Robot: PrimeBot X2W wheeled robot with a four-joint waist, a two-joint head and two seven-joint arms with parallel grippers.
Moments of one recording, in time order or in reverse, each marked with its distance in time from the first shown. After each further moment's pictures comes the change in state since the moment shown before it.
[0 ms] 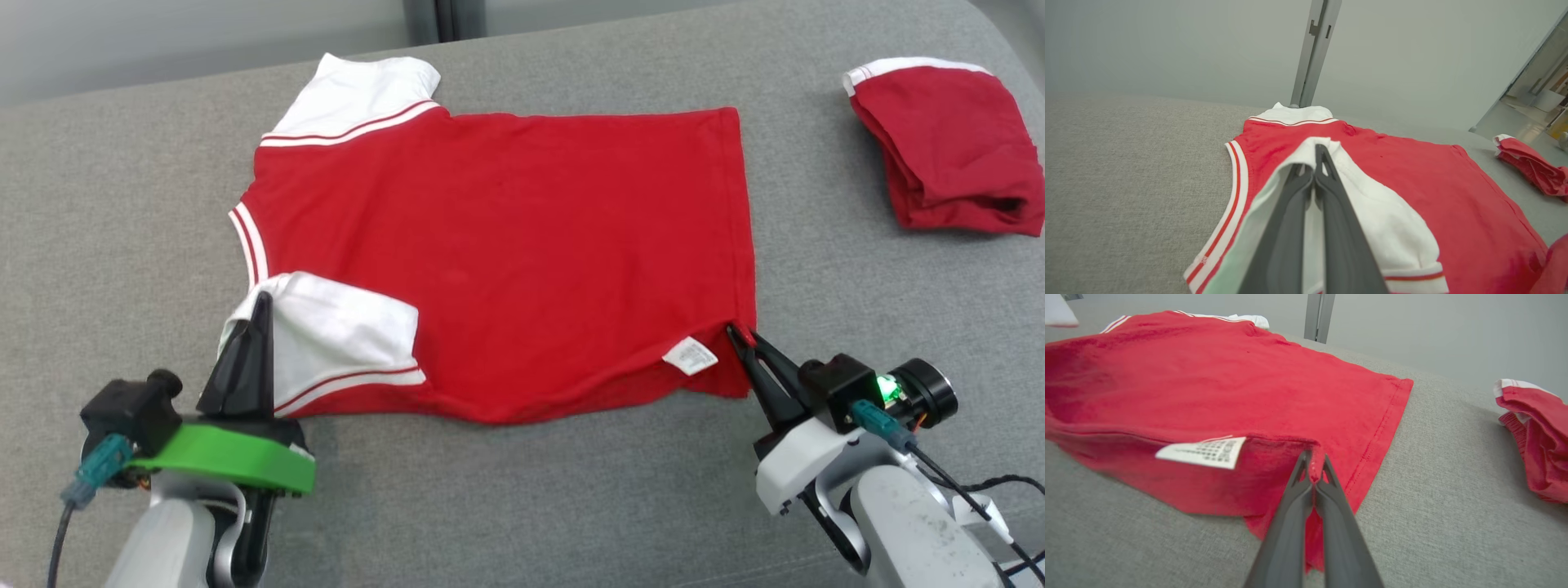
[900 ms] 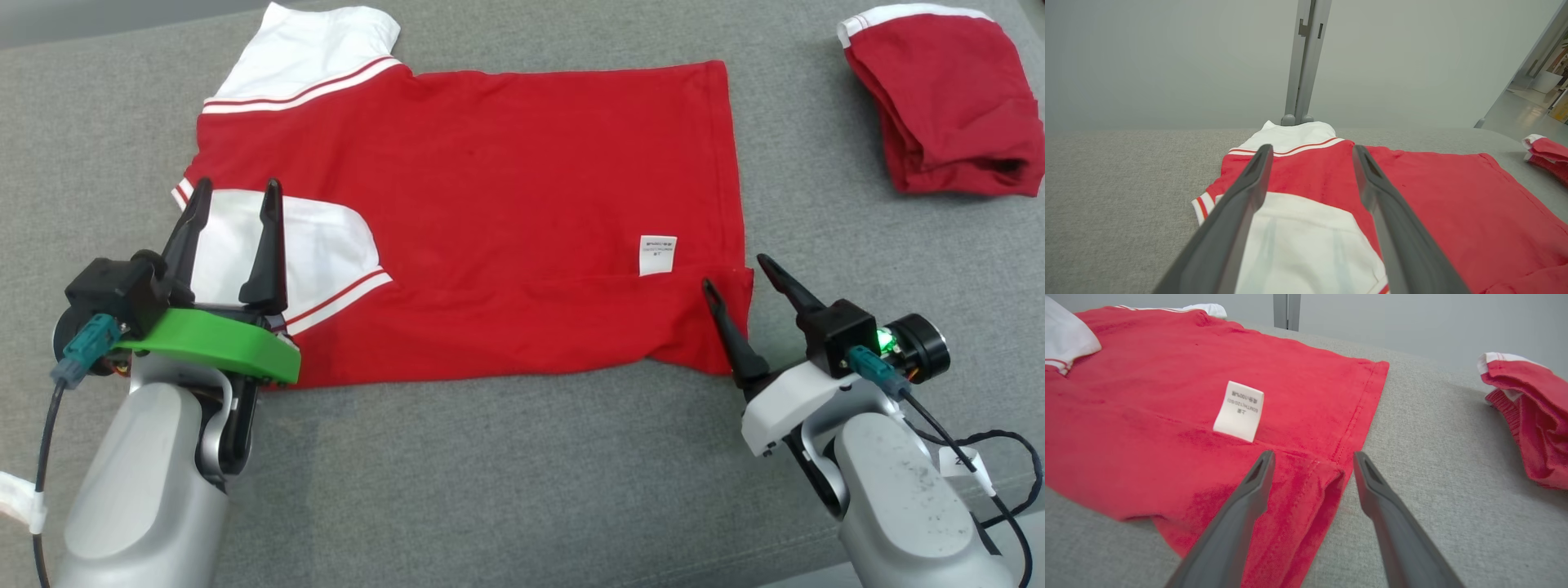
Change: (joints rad) left arm -0.300 0.002 -0.029 0.229 0.052 -0.019 -0.028; right arm -0.140 0.078 -0.072 0.134 -0.030 0.000 -0.040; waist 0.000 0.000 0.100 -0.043
